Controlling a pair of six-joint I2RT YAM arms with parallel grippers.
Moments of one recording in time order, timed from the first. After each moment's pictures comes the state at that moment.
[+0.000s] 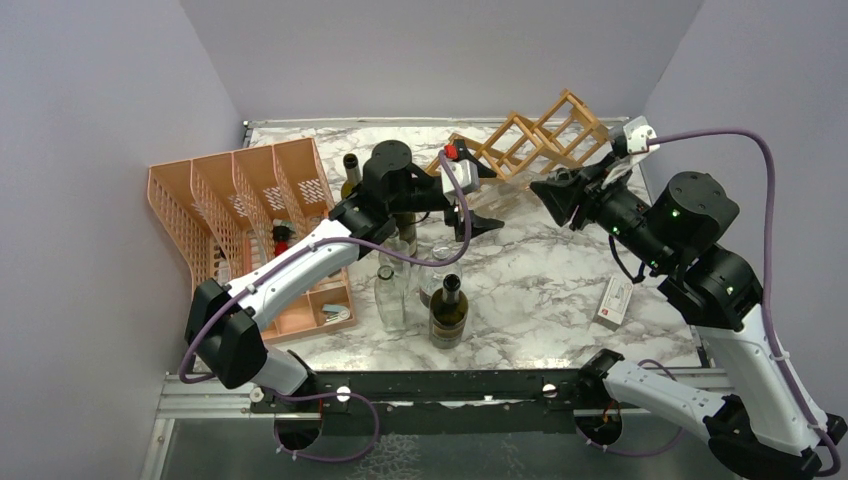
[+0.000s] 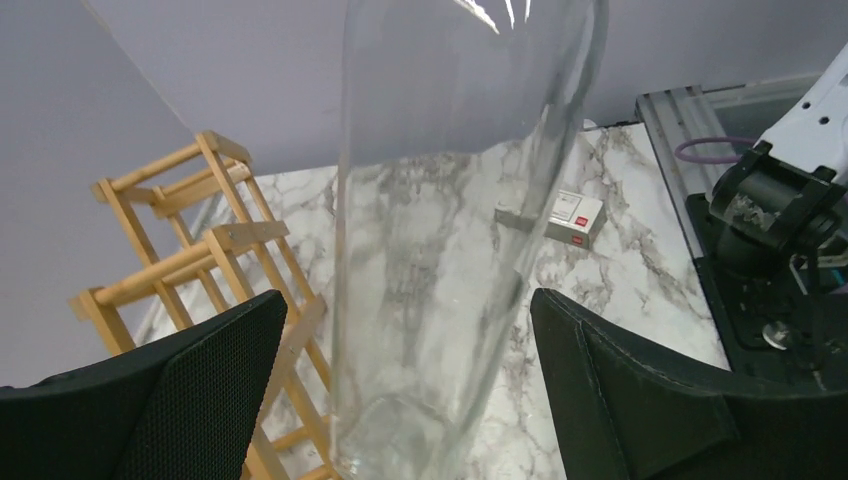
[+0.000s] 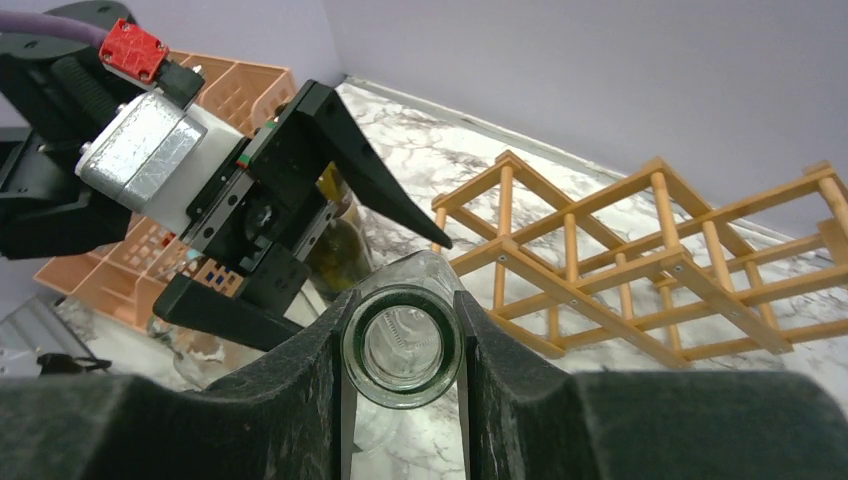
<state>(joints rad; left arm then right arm) -0.73 1.45 1.25 0.20 0.75 0.22 0.66 0.88 1.43 -0.57 0.03 0.07</state>
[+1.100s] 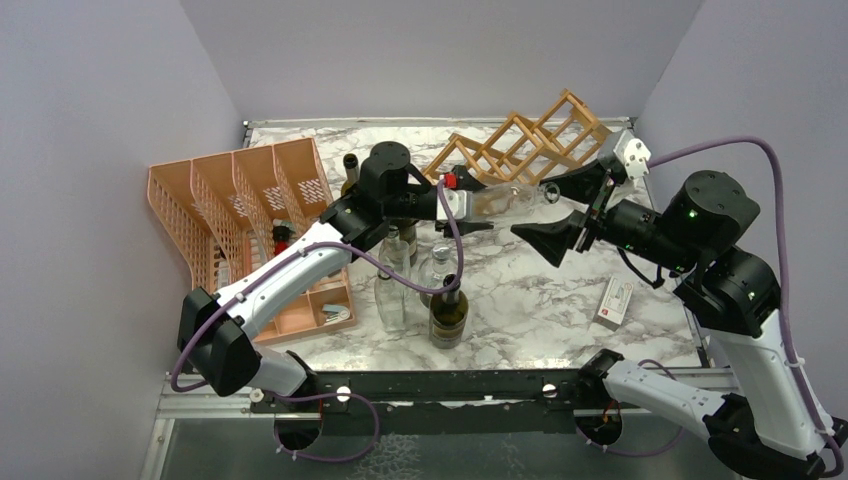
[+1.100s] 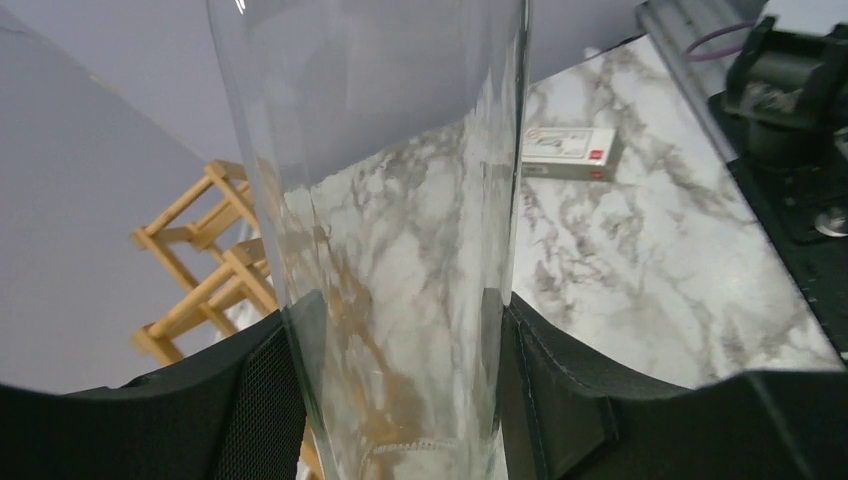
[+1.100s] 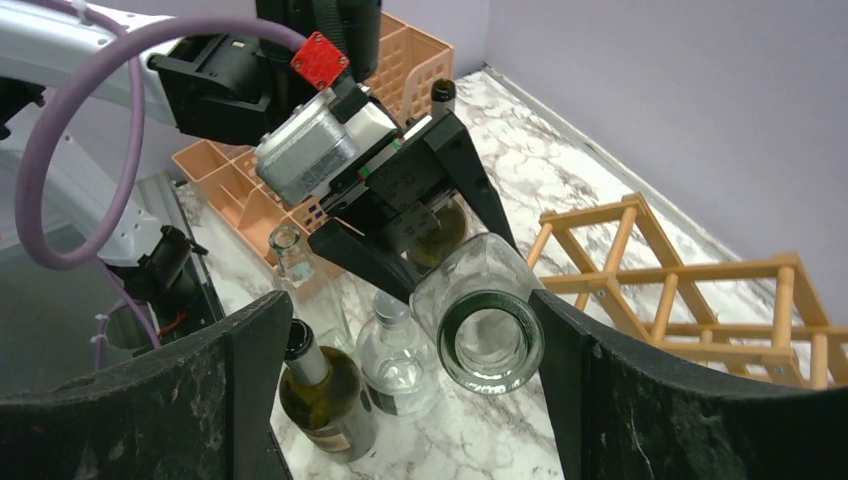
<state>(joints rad) -0.73 1.40 1.26 0.02 0.83 0.59 0.66 0.89 1.52 -0.68 -0.34 -0.05</state>
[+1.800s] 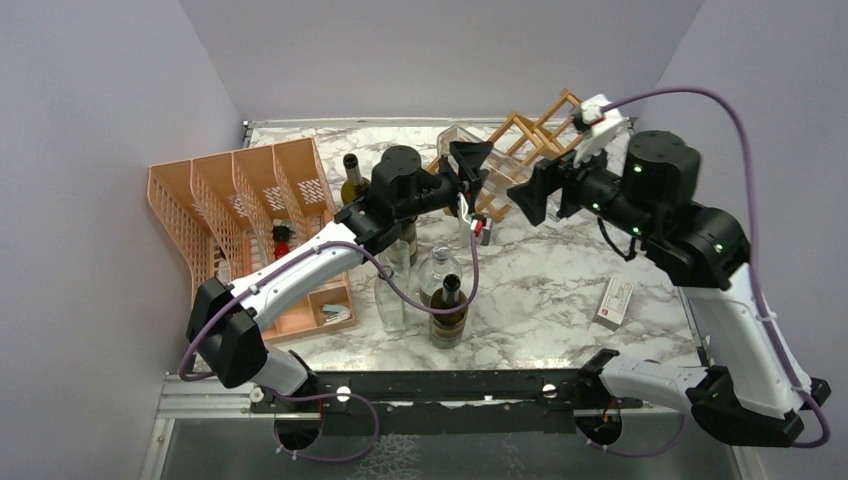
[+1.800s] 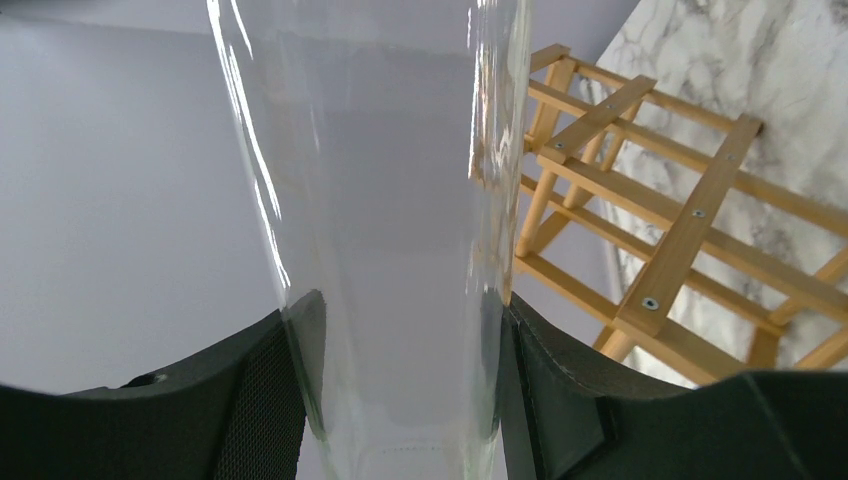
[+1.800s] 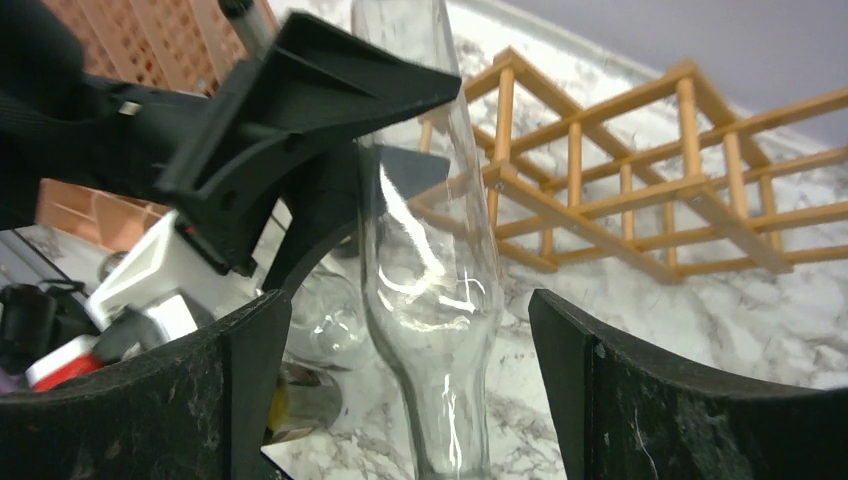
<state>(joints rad) -0.78 1.45 1.26 0.16 0.43 1.44 0.66 1.10 1.68 -0.86 0.01 0.05</state>
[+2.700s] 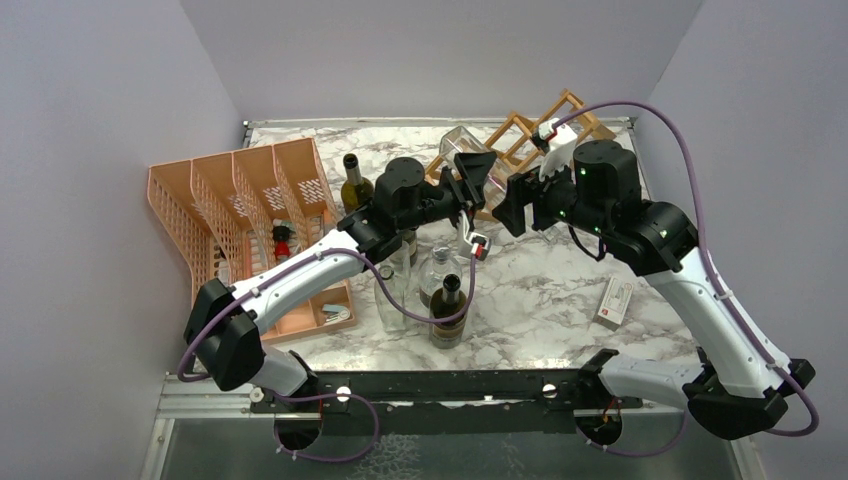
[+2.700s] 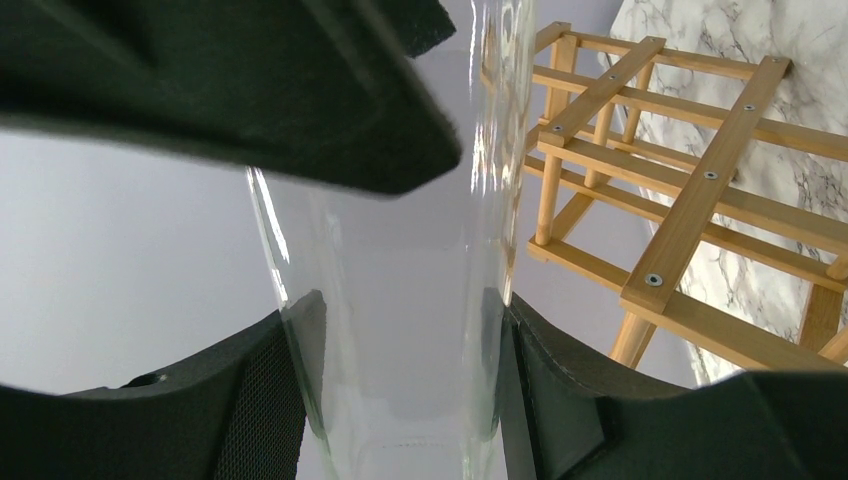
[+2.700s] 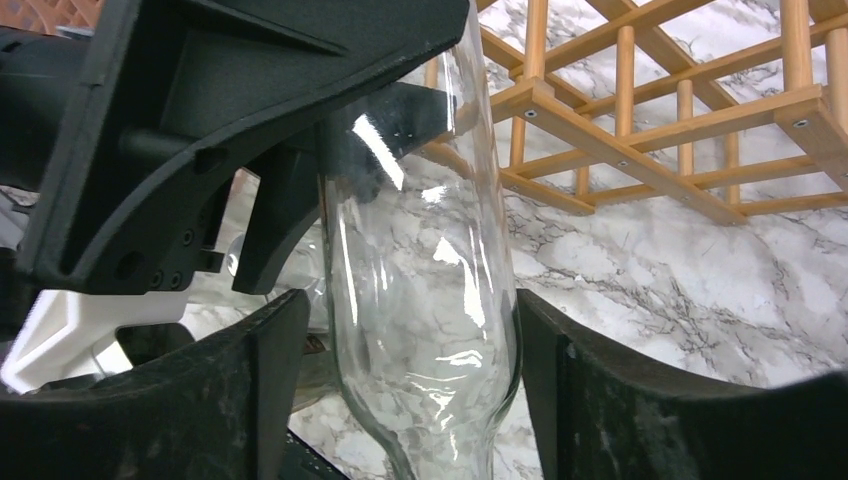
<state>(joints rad) -0.81 1.44 1.19 0.19 0.40 1.67 0.66 1.13 1.50 -0.84 -0.01 0.11</state>
